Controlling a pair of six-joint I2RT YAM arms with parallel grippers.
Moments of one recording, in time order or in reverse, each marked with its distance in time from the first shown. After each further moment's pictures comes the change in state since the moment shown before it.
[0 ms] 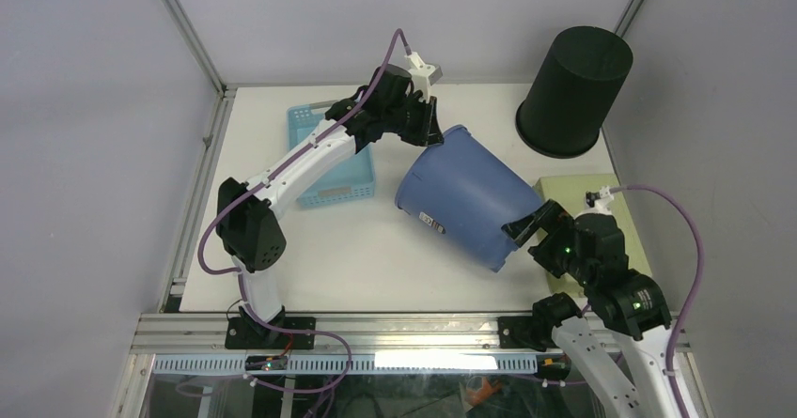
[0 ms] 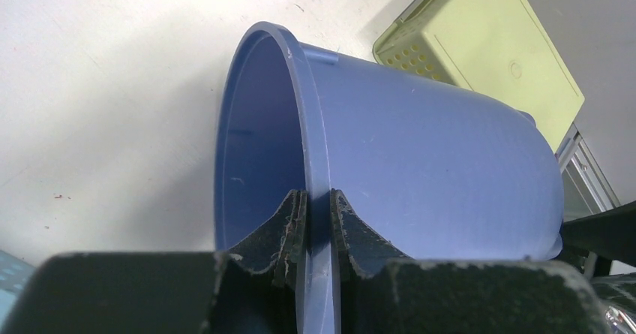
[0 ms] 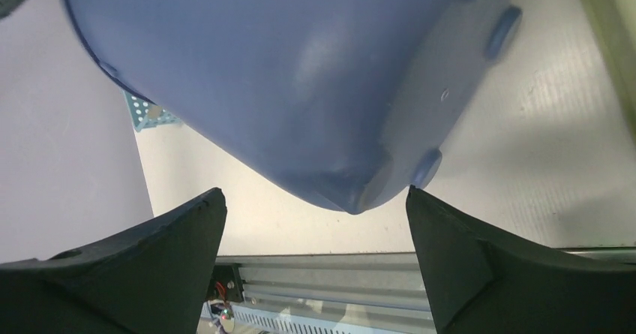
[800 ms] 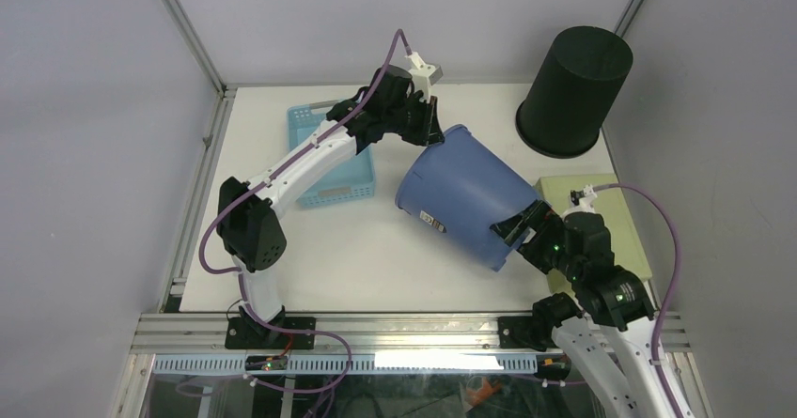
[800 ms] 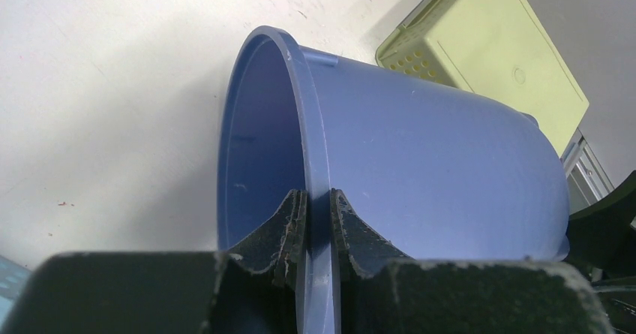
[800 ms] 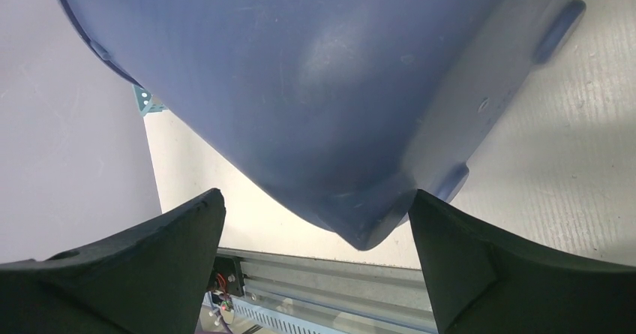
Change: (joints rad) left arm 0.000 0.004 -0.013 0.026 -0.009 0.003; right arm 0.000 -0.037 -0.168 0.145 -0.108 0.003
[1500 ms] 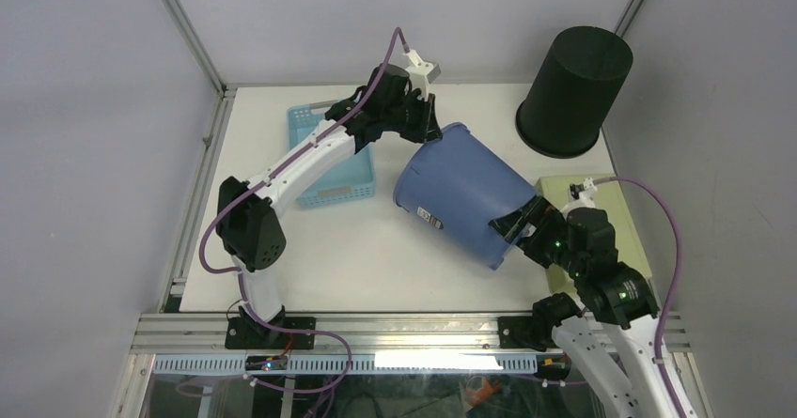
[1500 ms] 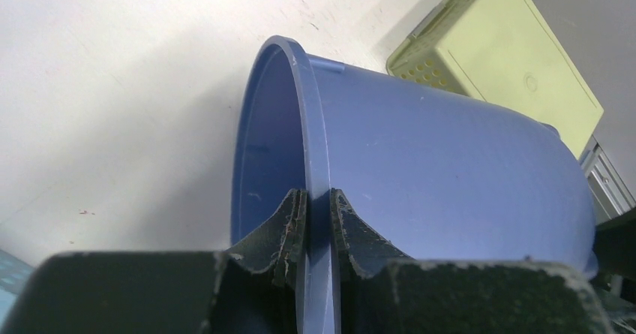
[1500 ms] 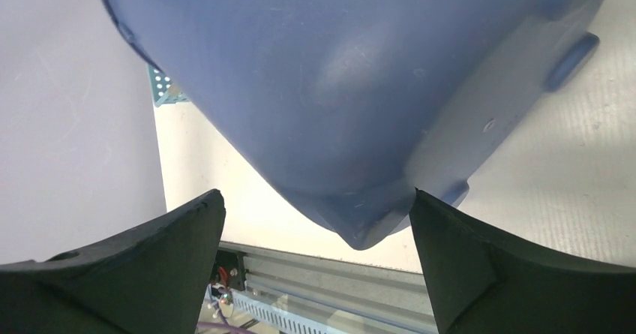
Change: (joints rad) left arm 0.002 0.000 -0.010 0.022 -0.007 0.023; right arm 0.000 0.004 0.018 0.029 -0.012 -0.036
